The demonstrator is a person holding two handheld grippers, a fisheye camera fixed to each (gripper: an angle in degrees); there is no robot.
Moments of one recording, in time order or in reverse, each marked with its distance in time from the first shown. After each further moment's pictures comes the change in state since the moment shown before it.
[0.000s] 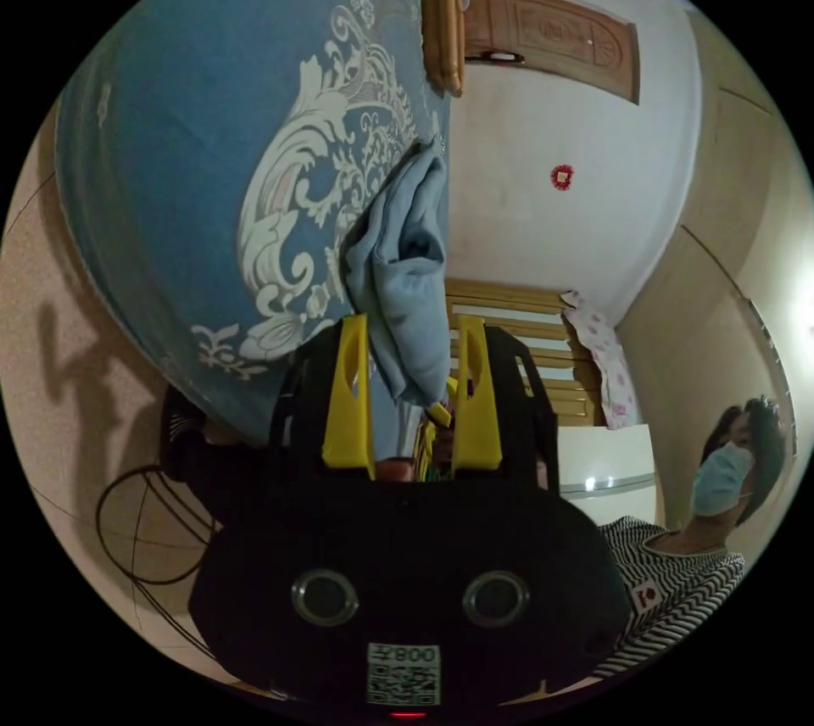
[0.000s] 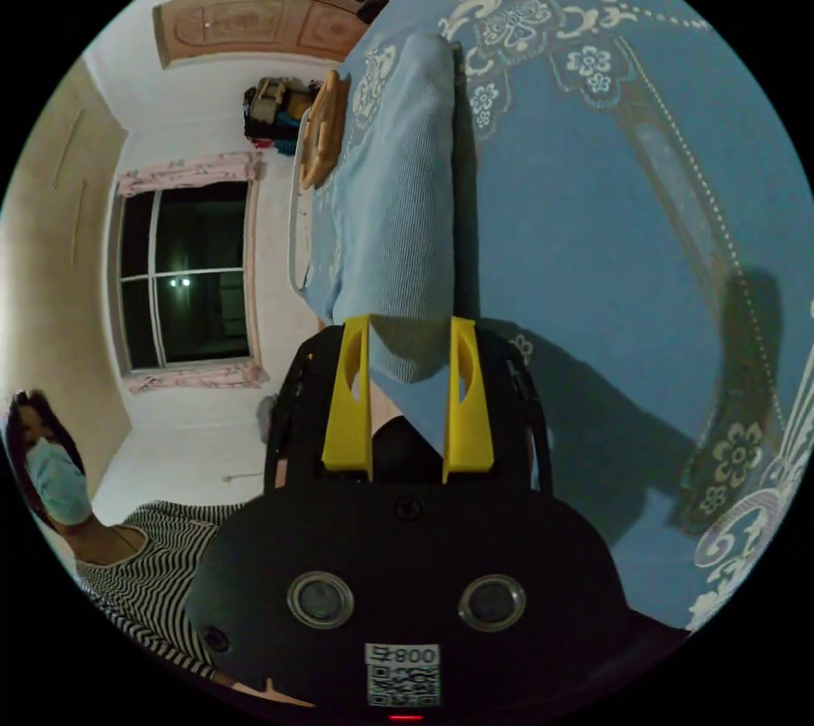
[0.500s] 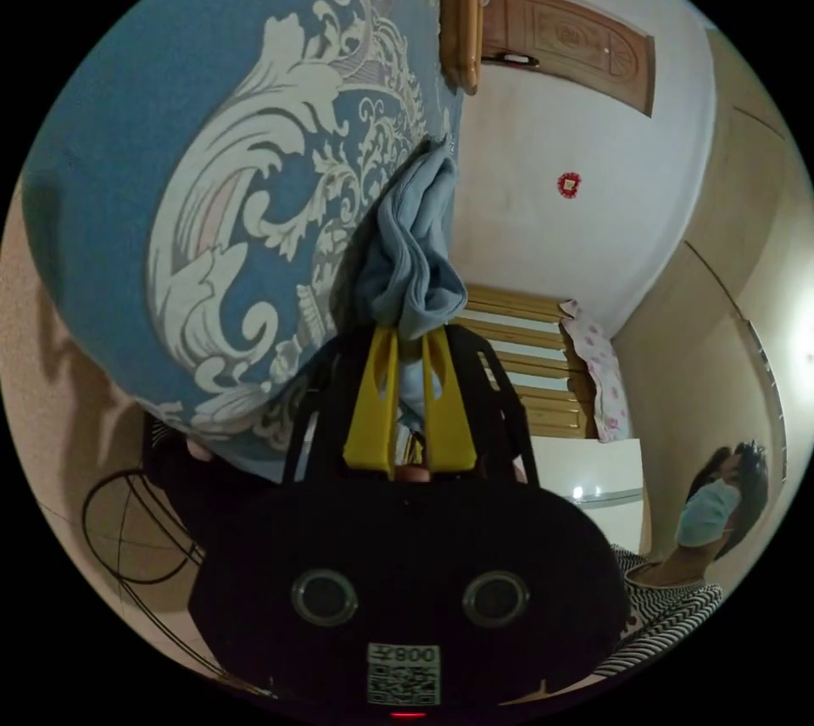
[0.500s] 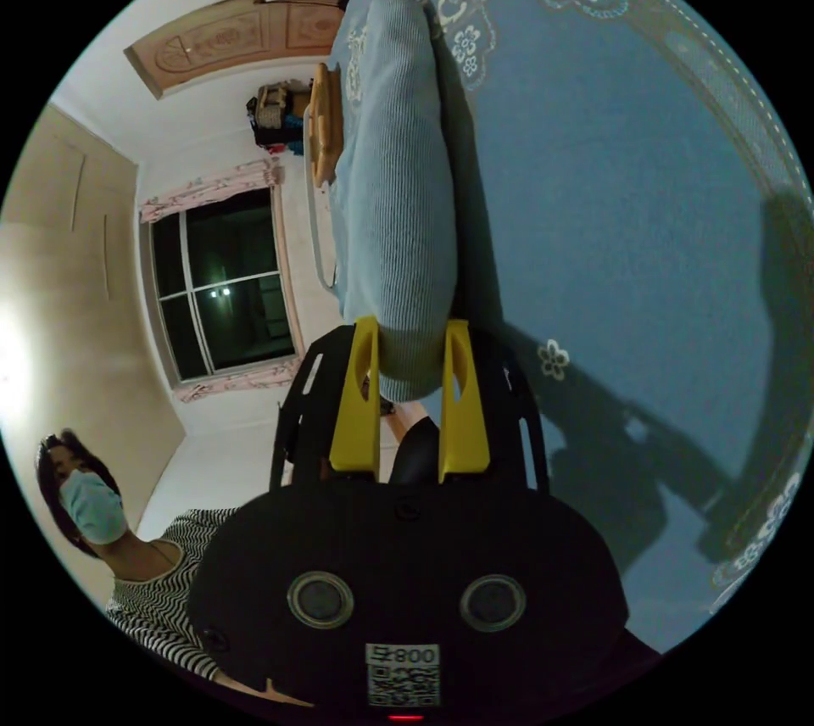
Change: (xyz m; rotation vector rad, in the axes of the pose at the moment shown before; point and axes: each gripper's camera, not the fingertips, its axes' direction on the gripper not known) left arm -0.050 -0.021 0.066 -0.012 0.017 -0.049; right arm -0.044 0.055 -0.063 -0.073 -0.171 0.093
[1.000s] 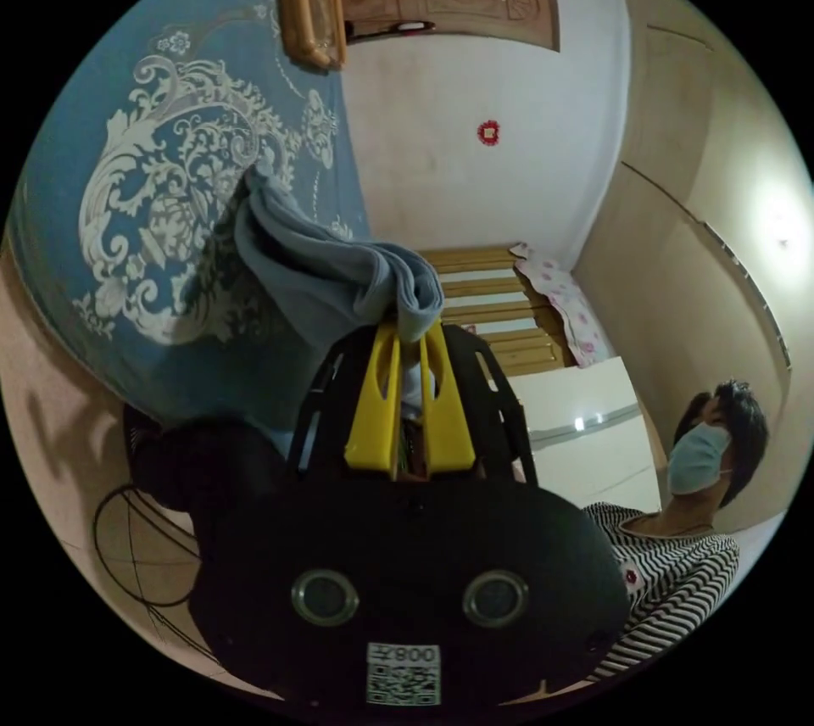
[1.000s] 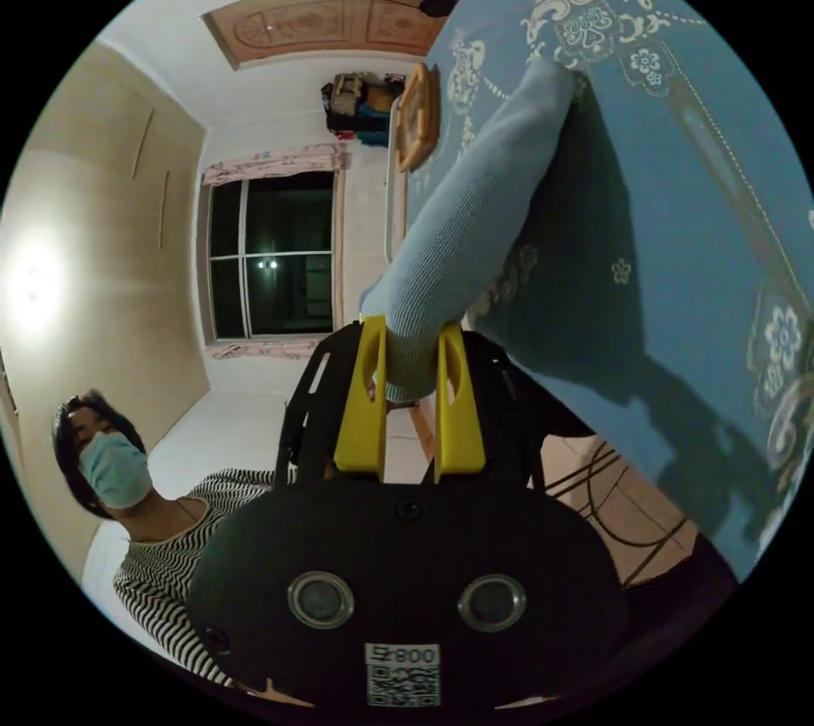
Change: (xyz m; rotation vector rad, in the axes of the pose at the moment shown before) left arm 0.006 0.082 0.051 -0.057 0.114 0.249; right arm -0.164 0.183 -0.106 0.005 -0.132 -0.160
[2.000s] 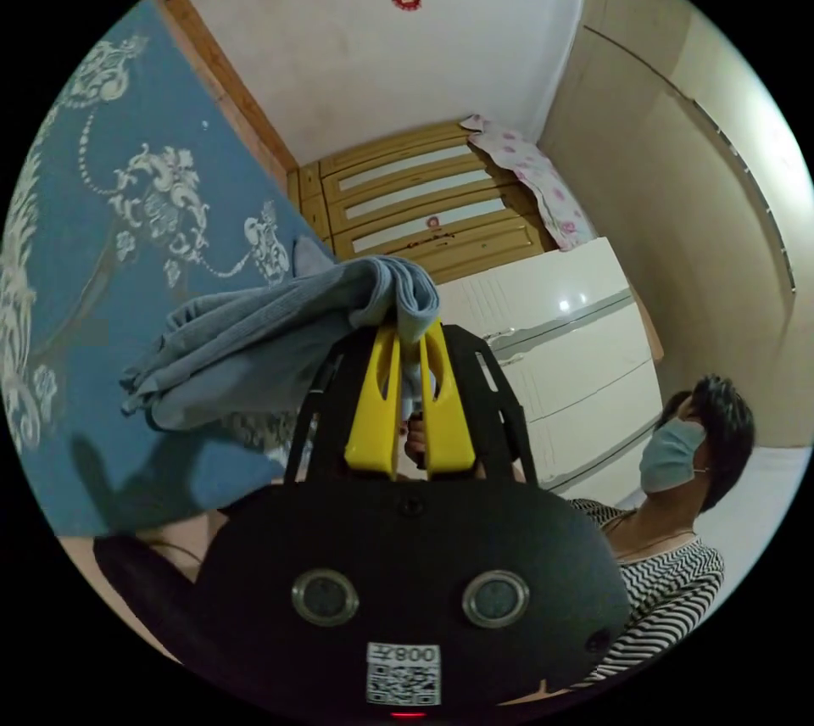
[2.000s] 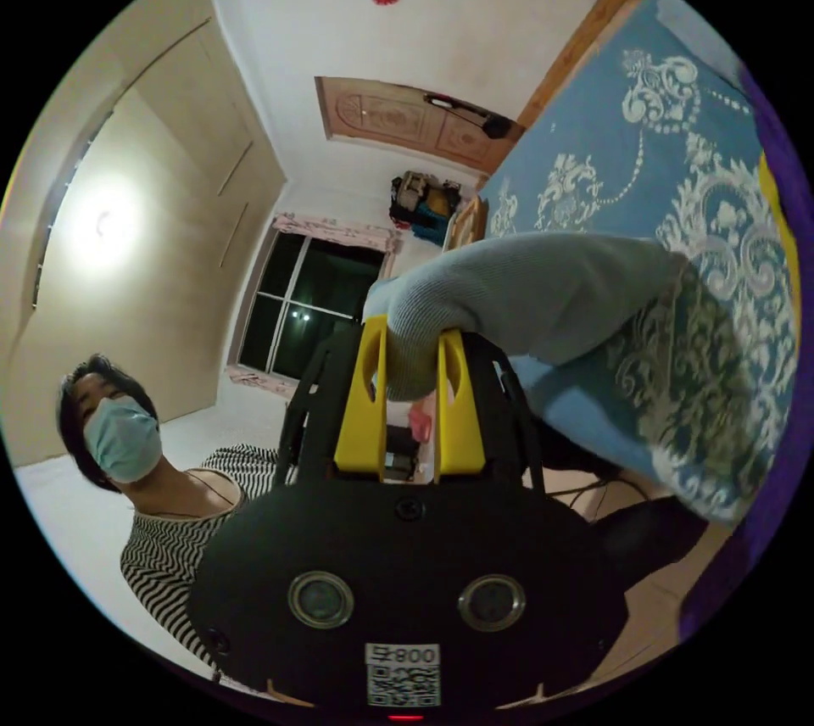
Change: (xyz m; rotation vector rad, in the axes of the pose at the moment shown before) left arm -0.185 0.043 0.428 -0.393 0.102 0.244; right arm -0.380 0.259 -0.186 0.344 -0.066 -0.202
